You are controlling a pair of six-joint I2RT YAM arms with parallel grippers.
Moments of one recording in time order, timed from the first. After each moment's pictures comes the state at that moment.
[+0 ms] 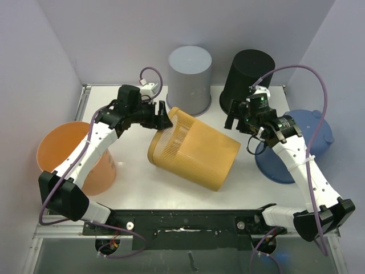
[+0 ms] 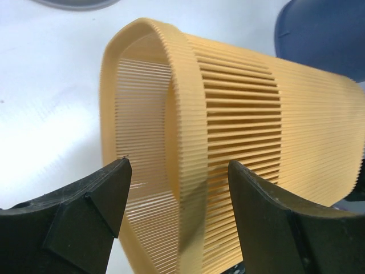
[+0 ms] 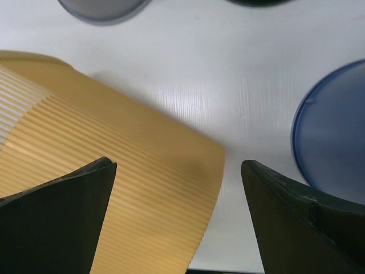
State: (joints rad) left arm -0.42 1.45 1.38 -0.57 0.41 -0.31; right arm 0.36 1.25 1.42 -0.91 0.18 0.43
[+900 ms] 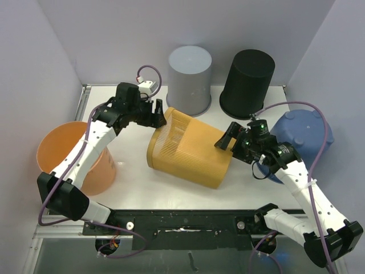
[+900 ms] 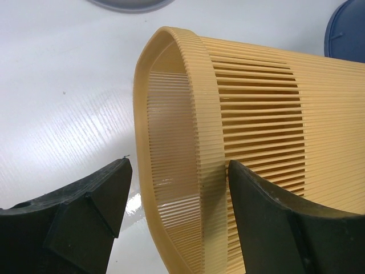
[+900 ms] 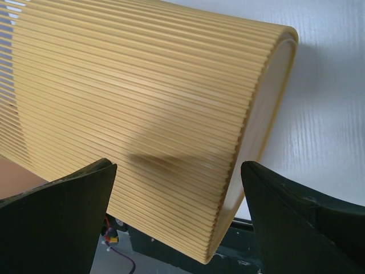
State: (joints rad) left arm -0.42 1.45 1.44 -0.68 0.24 -0.21; right arm 0.42 1.00 1.02 -0.83 -0.06 0.82
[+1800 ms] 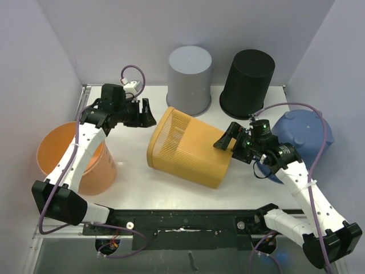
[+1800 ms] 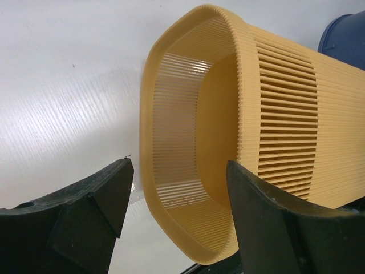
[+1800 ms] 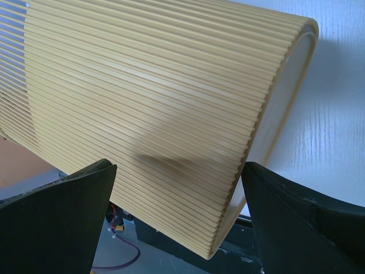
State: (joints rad) left arm -0.29 1.39 1.42 -0.73 0.34 -0.25; right arm 0.38 0.99 1.00 -0.78 -0.18 0.81
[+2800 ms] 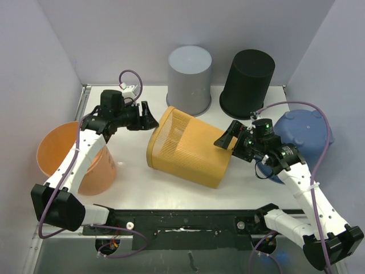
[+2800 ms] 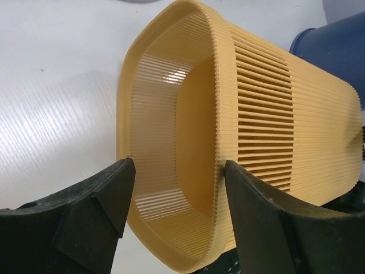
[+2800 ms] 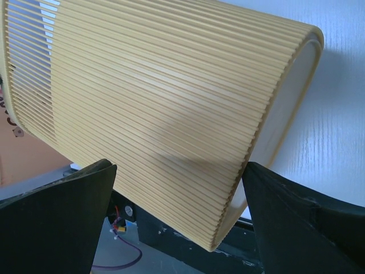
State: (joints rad) left arm -0.28 1.34 1.26 -0.59 0.42 -0.34; right arm 0.38 0.97 1.02 -0.78 -0.18 0.80
